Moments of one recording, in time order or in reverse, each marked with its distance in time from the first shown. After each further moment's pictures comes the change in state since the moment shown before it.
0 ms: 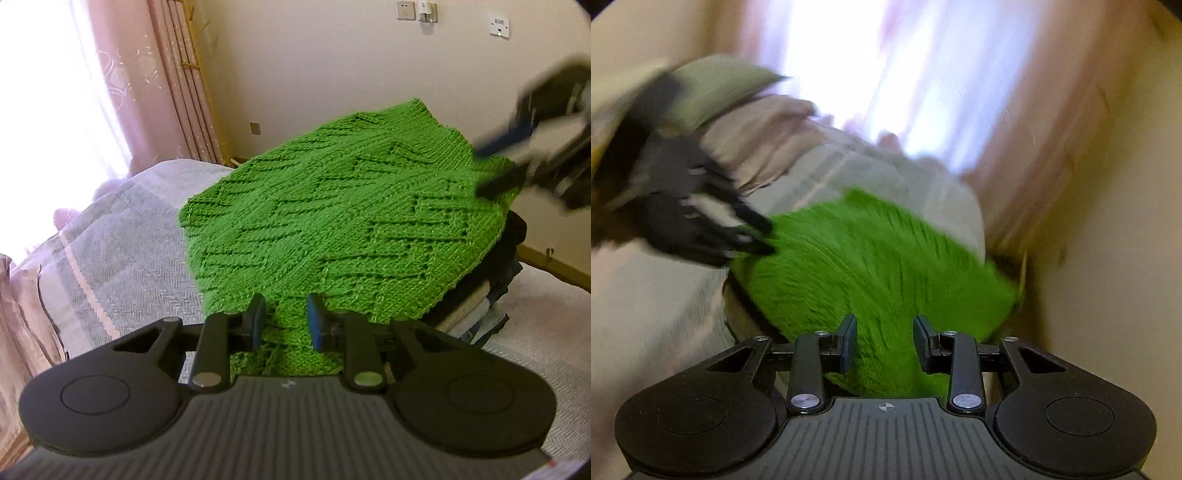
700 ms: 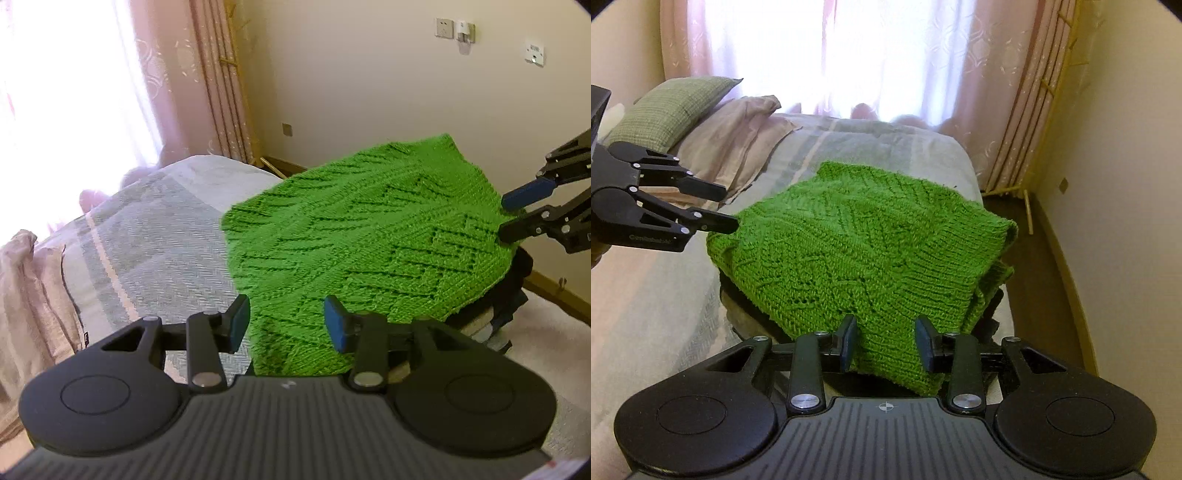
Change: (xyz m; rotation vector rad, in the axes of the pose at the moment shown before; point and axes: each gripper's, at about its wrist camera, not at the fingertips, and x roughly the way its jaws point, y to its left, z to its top) left arm -0.024 0.011 0.023 -0.105 -0.001 0.077; right arm 0.005 -0.020 -0.007 0.171 0.060 0.023
